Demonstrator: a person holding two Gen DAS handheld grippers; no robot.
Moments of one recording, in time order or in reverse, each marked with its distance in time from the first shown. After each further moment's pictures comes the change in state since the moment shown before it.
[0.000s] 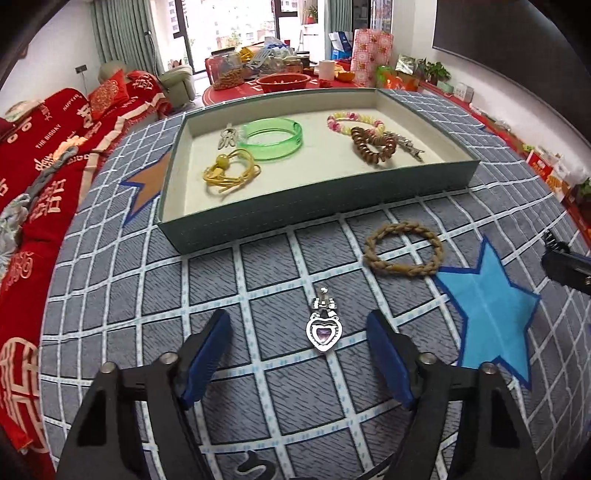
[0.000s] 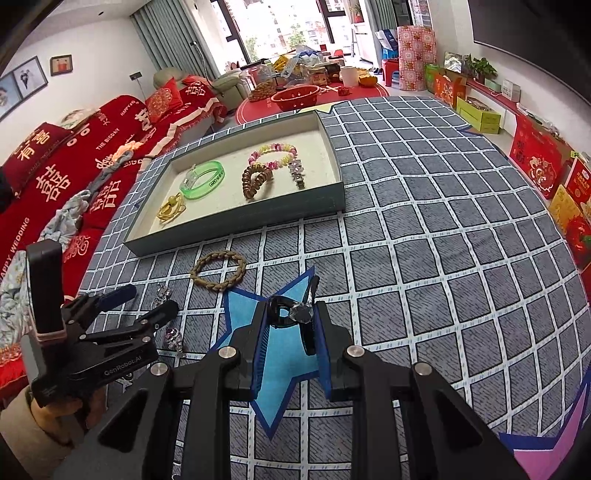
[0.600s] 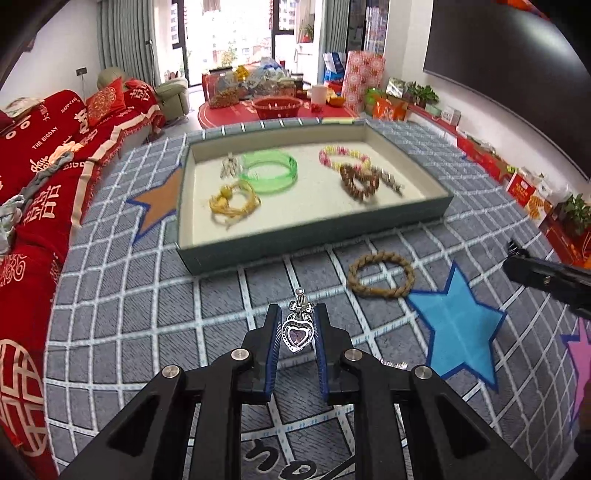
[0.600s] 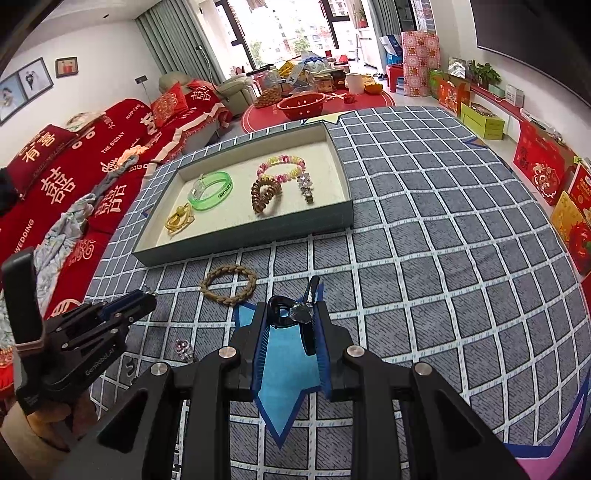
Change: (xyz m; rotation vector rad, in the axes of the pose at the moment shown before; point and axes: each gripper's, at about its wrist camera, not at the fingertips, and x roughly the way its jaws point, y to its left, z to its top) left arm -0.046 0.007 0.002 -0.023 -0.093 -0.056; right arm -0.006 0.008 0.012 -0.013 -0.023 0.017
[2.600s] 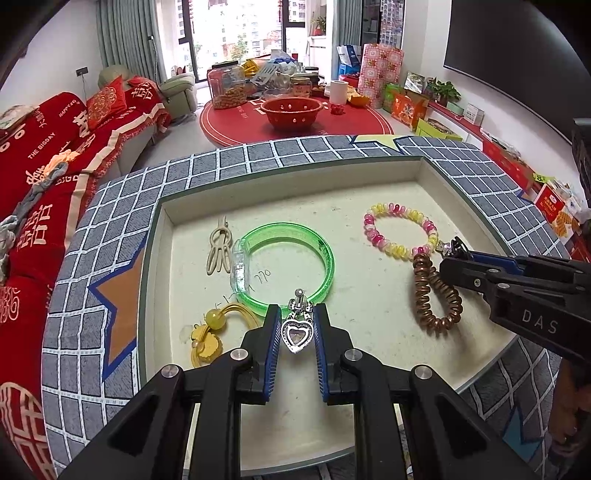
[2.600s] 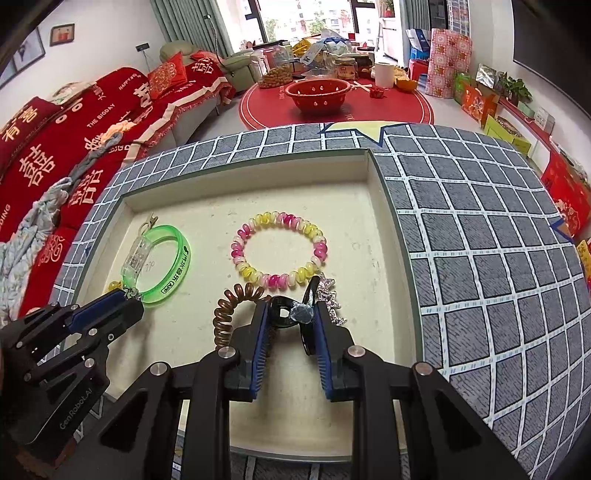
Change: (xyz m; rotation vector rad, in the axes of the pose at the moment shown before) left arm 0.101 0.012 0.110 -0.010 0.043 0.065; right arm 0.146 0.011 0.126 -0.087 0.096 -0.034
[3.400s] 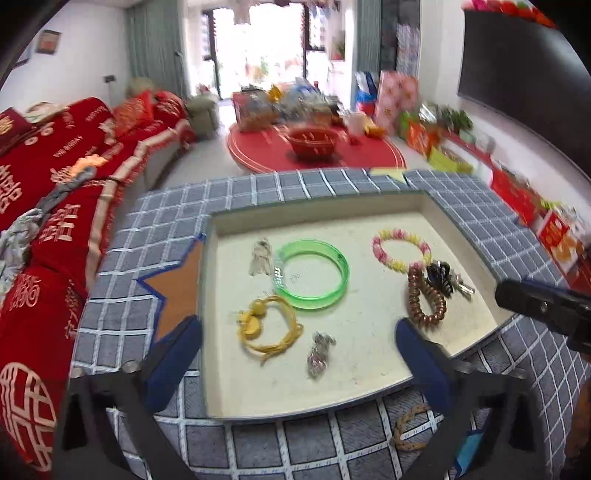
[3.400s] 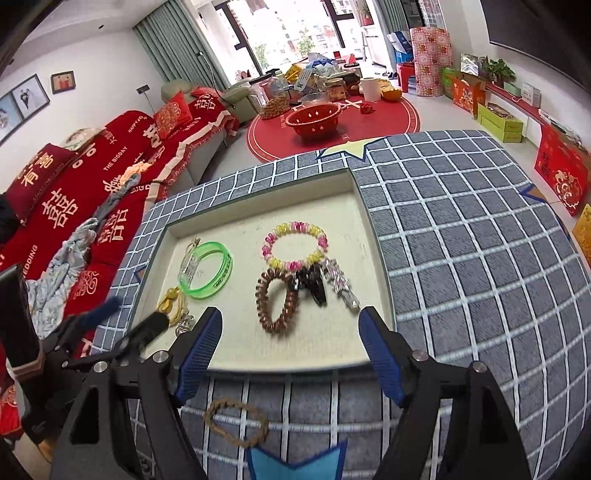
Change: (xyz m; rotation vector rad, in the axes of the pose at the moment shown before) left arm -0.064 0.014 -0.020 -0.062 -0.147 0.053; right arm -0.077 -0.009 -0.033 0.123 -0.108 0.097
